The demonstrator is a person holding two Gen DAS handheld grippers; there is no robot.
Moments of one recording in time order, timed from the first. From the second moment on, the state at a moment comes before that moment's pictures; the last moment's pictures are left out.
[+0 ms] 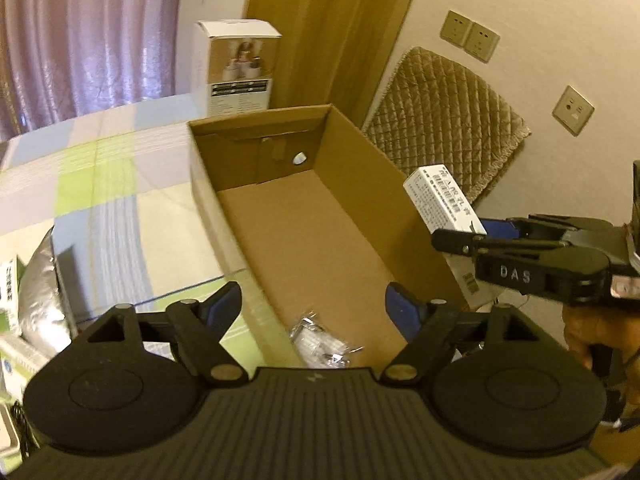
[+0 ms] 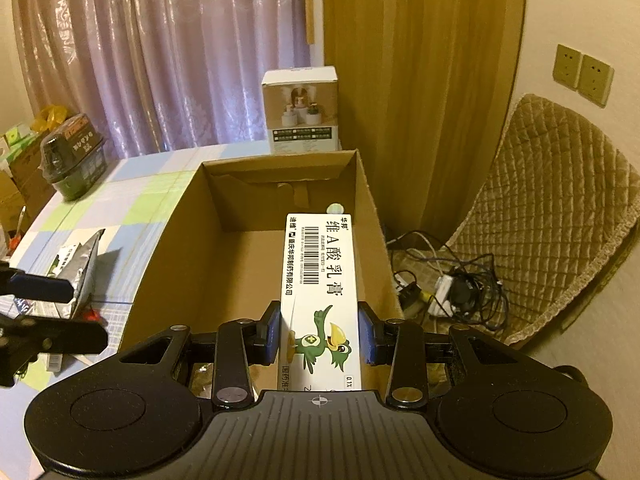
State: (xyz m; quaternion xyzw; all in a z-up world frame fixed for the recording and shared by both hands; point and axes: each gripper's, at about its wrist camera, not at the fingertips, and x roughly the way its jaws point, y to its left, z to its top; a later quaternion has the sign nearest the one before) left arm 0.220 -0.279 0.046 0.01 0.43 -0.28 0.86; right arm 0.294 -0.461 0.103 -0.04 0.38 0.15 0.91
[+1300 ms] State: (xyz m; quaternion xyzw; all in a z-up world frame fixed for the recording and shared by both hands) left arm 0.114 -0.147 0.041 -0.01 0.44 -0.18 0.88; right arm 0.180 -0.382 0.134 0.00 0.31 0.22 0.93
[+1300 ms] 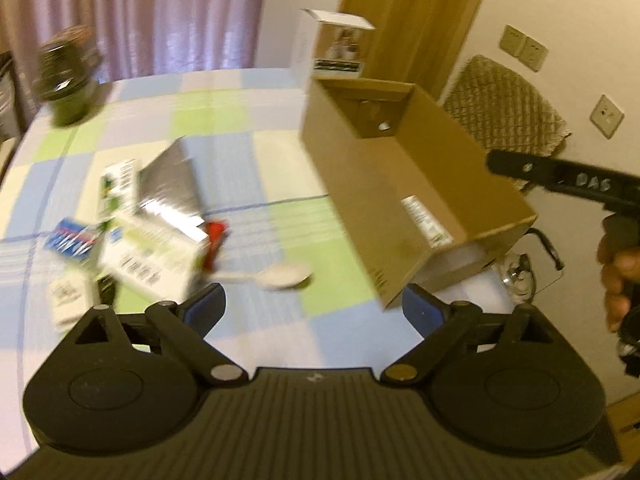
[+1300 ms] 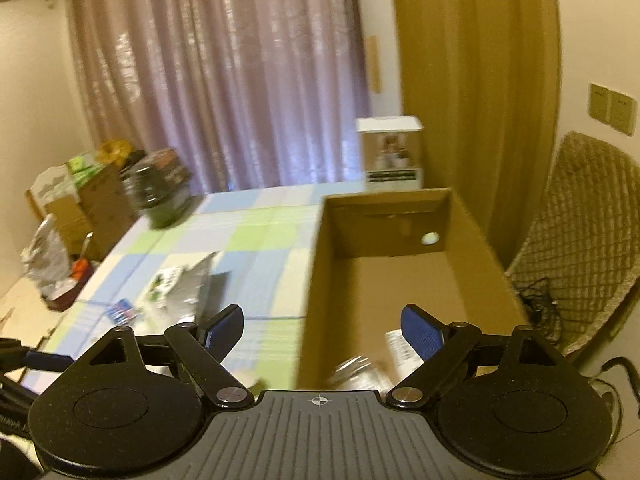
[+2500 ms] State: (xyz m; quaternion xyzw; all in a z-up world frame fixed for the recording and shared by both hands) left arm 0.093 0.018 0.023 0.03 0.46 -0.10 0.88; right arm 0.122 -0.223 0.057 -0.20 0.35 0.37 0.84
